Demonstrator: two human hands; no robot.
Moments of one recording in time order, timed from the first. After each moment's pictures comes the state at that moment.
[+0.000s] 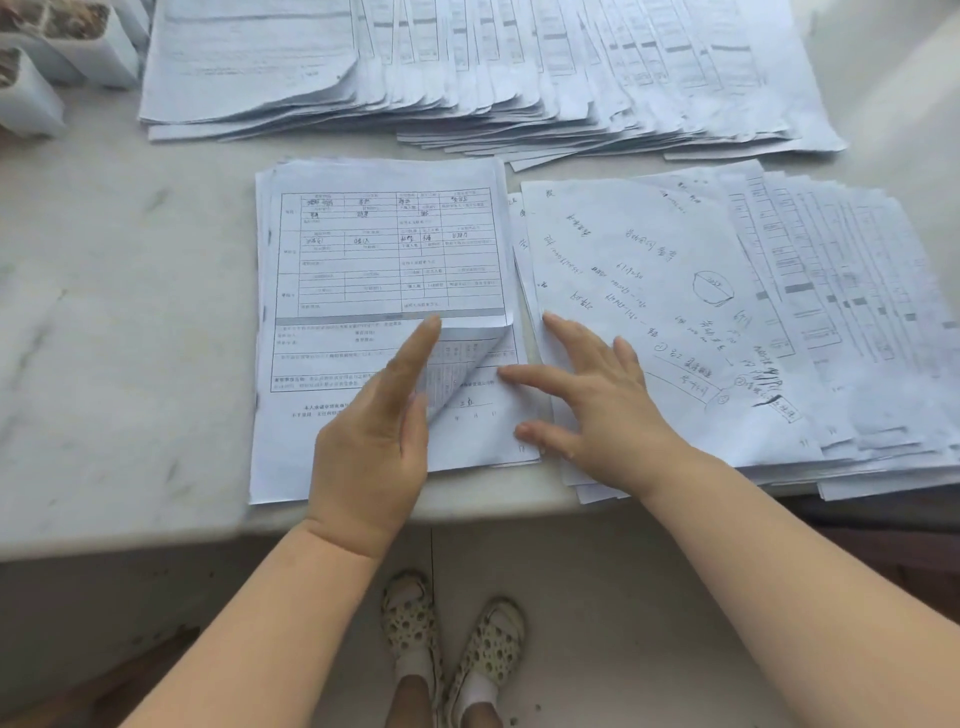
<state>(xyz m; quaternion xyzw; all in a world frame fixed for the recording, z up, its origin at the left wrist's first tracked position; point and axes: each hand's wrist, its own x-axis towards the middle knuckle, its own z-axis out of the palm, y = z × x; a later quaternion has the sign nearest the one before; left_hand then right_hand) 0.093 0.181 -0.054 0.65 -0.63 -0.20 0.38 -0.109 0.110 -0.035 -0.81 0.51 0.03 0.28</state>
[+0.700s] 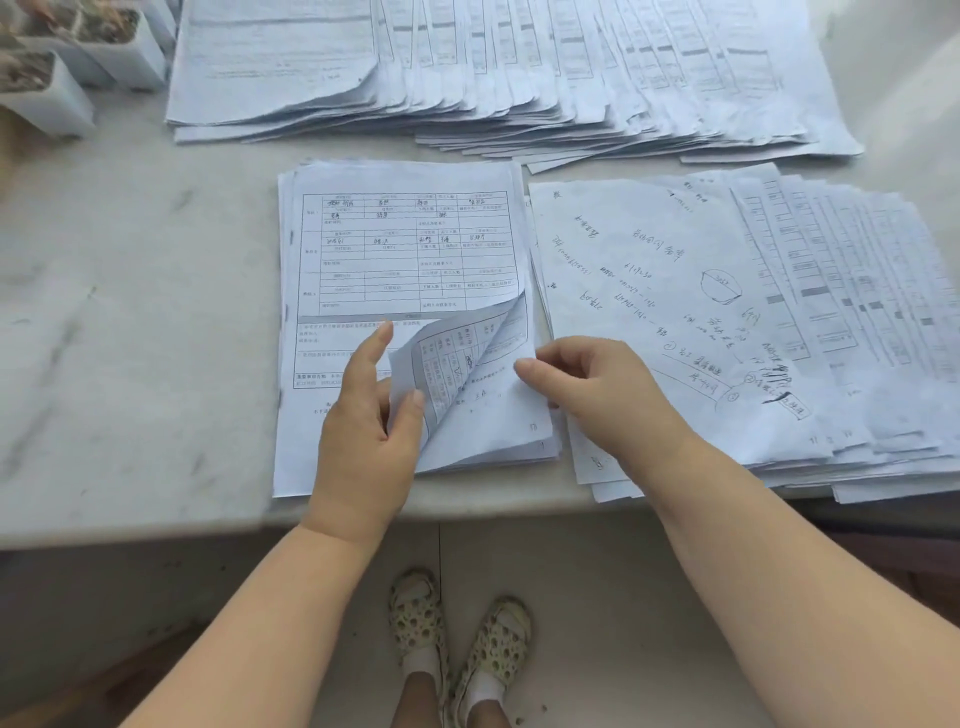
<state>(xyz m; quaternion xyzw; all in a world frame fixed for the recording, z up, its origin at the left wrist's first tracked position) 0.104 0.184 -0.057 0.70 -0.48 -0.32 0.42 -0.079 0.108 -0.014 -0.56 0.61 -0.16 0.53</state>
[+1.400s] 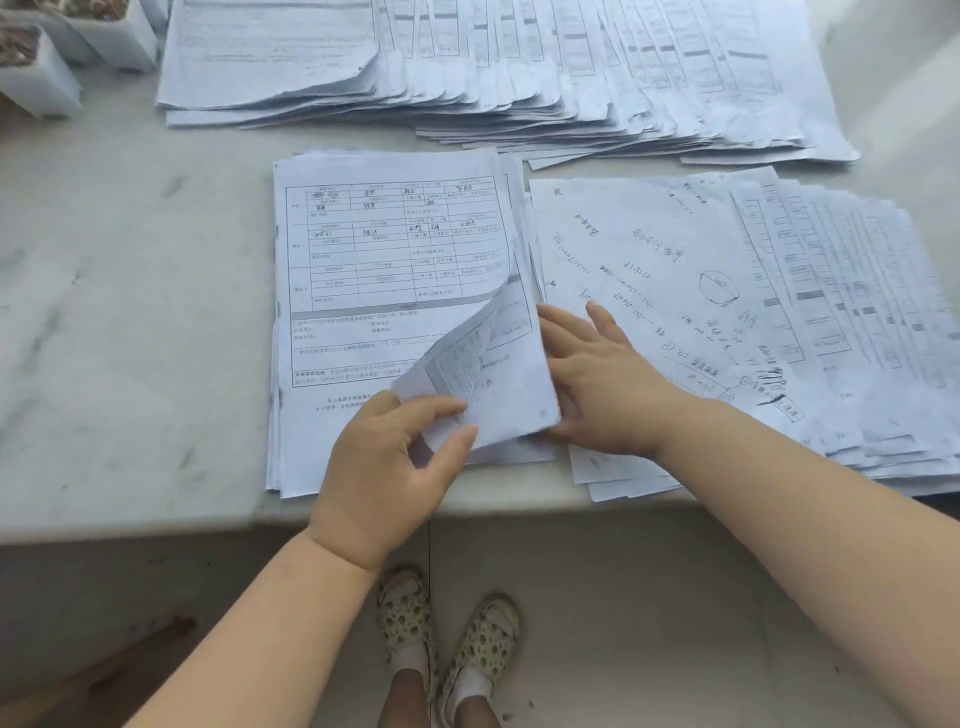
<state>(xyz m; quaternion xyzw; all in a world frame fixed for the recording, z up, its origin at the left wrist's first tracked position) 0.100 0.193 -0.059 0.67 -0.59 -0.27 0.36 -0.097 0.080 -0.033 -0.89 0.39 0.14 0.20</state>
